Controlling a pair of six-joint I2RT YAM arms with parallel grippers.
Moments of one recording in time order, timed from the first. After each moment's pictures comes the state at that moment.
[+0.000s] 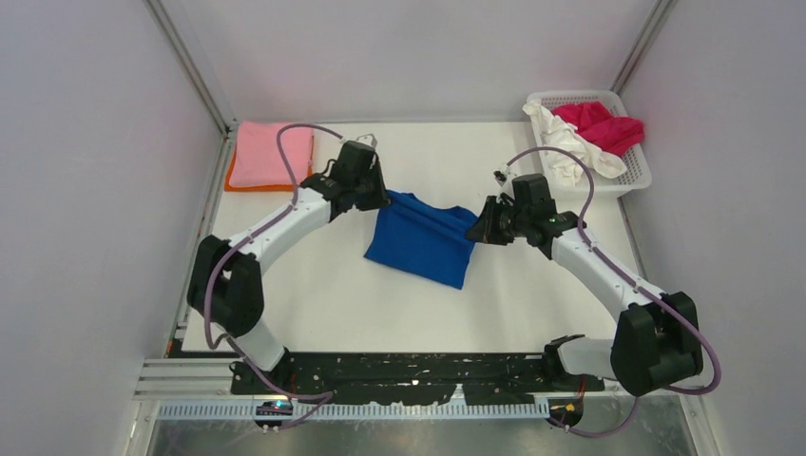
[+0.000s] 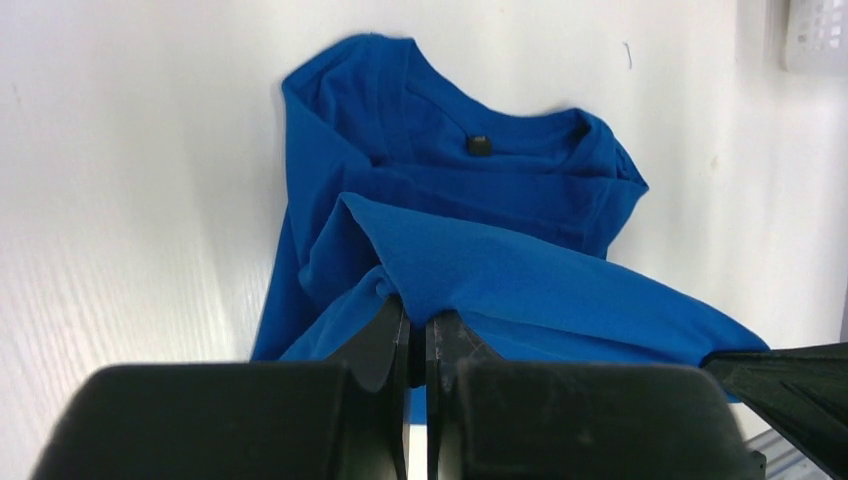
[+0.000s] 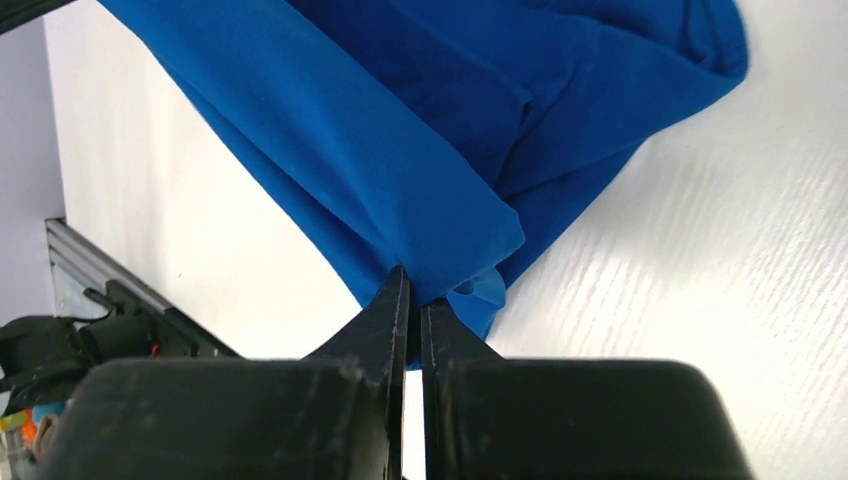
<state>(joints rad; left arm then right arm) -0.52 1.60 1.26 -0.40 0.00 -0.59 0.30 1.25 0.86 -0.39 -0.38 0.43</state>
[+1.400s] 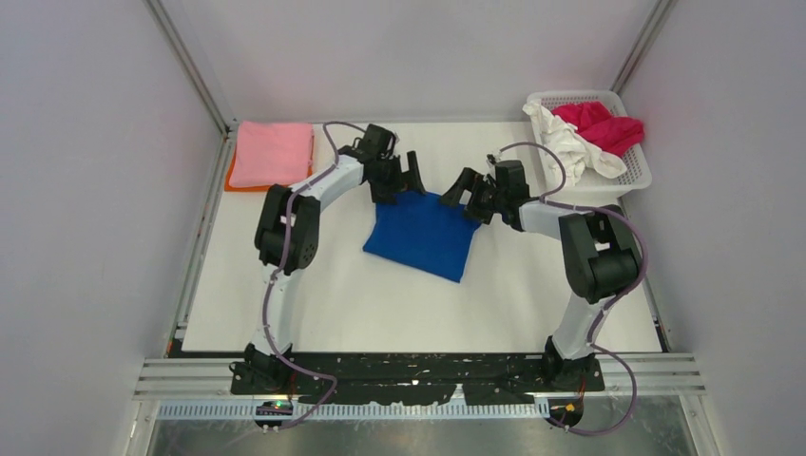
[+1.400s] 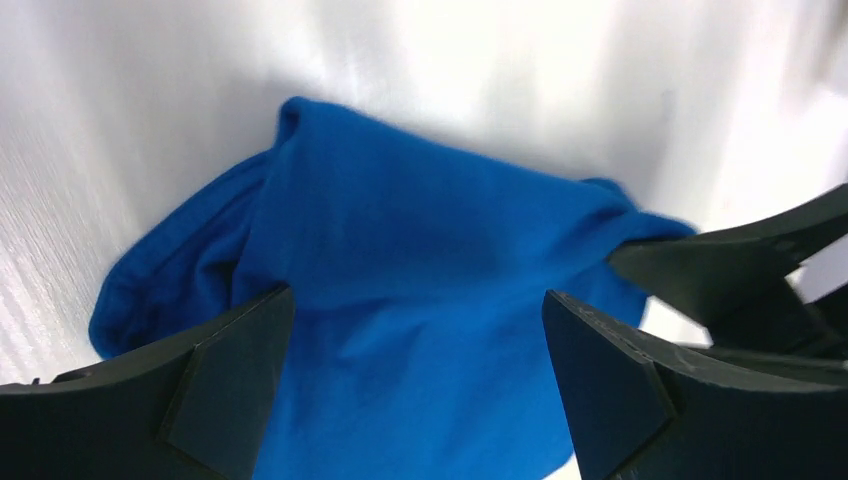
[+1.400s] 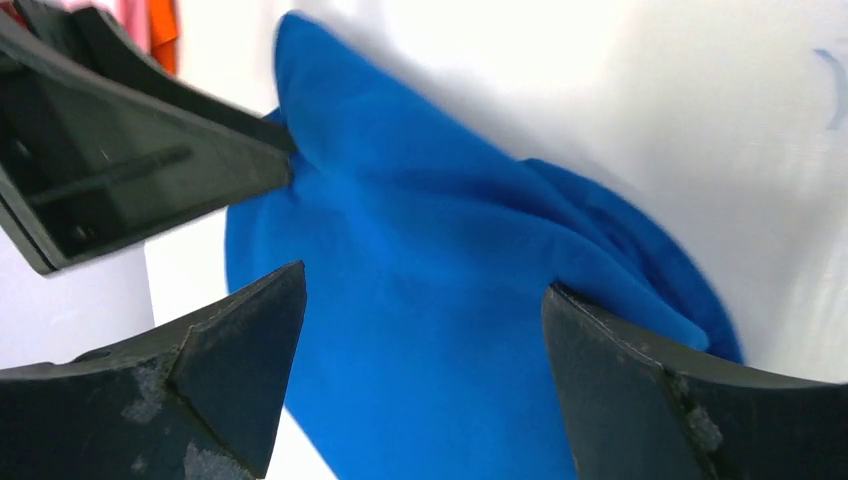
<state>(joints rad) -0.44 2.21 1.82 -0.52 0.31 -0.58 0.25 1.78 0.97 0.20 -0.44 0.67</state>
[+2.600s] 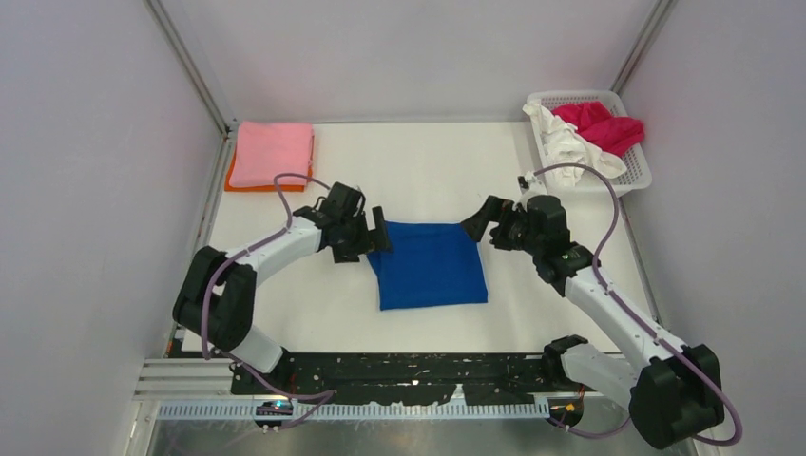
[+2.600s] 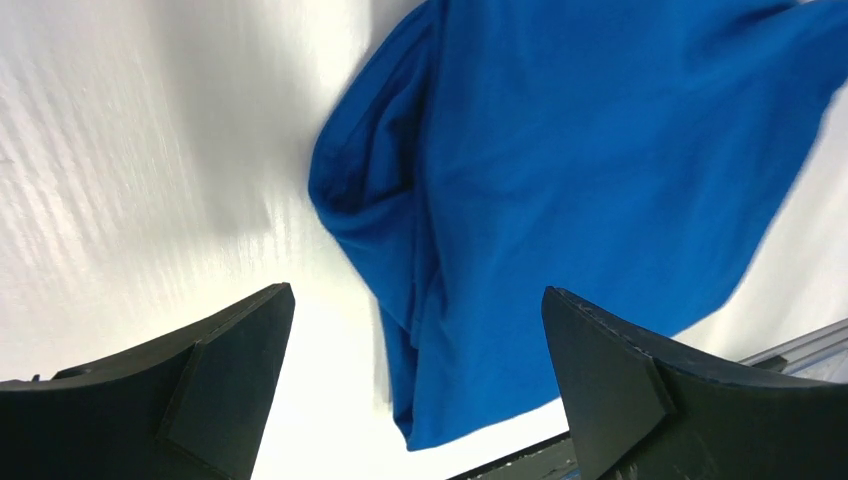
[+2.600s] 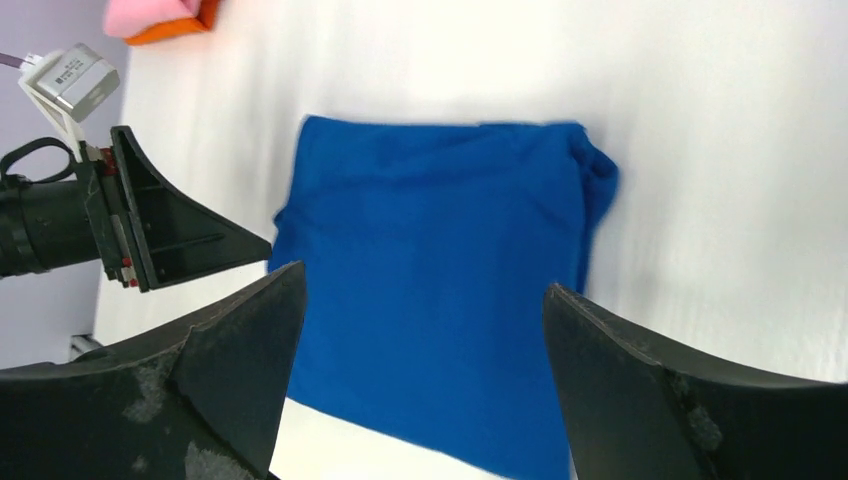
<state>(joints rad) -0.50 1.53 0.98 -0.44 0.14 -0.67 0.33 1.06 0.67 -0.08 -0.22 0.58</state>
